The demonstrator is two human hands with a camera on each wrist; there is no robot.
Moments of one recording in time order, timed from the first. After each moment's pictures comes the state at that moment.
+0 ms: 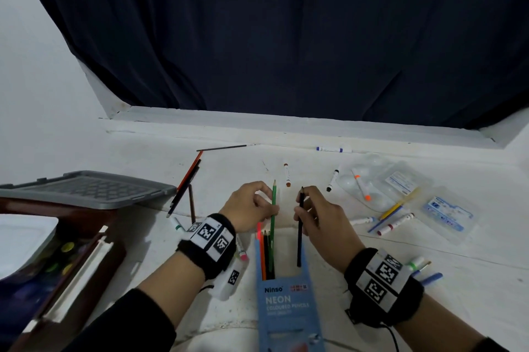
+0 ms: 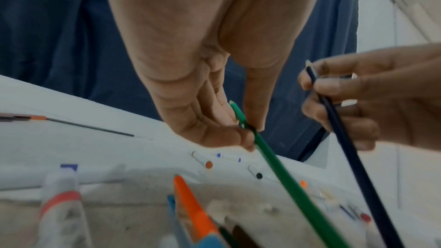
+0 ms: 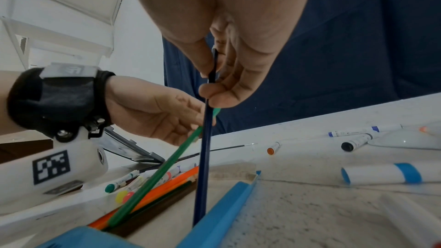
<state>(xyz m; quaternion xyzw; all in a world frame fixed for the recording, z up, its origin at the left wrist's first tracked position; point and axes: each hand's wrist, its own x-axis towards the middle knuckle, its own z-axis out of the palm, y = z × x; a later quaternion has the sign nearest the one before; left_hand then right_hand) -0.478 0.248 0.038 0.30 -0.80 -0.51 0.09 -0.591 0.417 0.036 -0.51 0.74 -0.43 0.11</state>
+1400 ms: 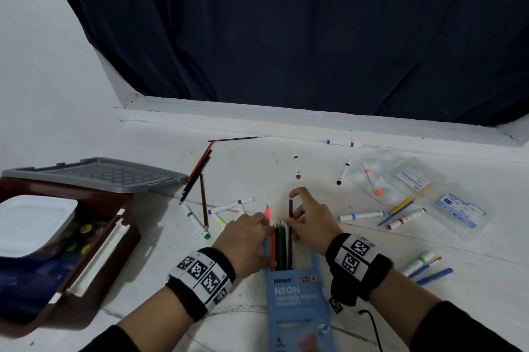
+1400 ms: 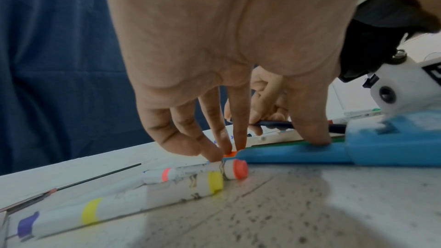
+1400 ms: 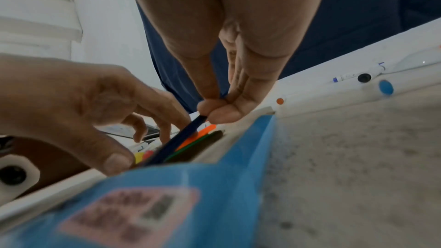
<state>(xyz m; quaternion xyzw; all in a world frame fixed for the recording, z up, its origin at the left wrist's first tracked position) -0.422 0.284 0.008 0.21 -0.97 -0.12 -0.06 -0.575 0.387 0.011 -0.43 0.78 -0.39 0.23</state>
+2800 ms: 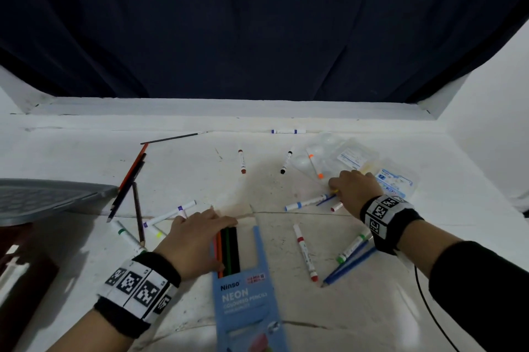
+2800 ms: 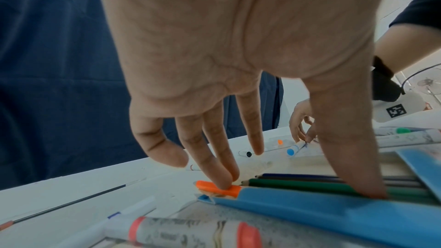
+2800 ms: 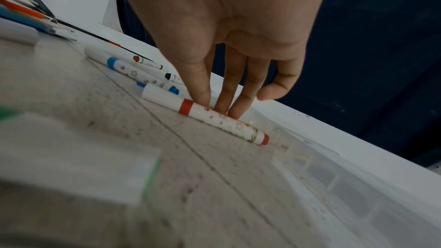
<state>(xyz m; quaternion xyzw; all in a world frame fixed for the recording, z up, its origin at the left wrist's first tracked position) -0.444 0.283 0.016 0.20 -0.97 -0.11 -0.12 -0.740 0.484 0.015 -0.42 0.90 0.12 0.04</state>
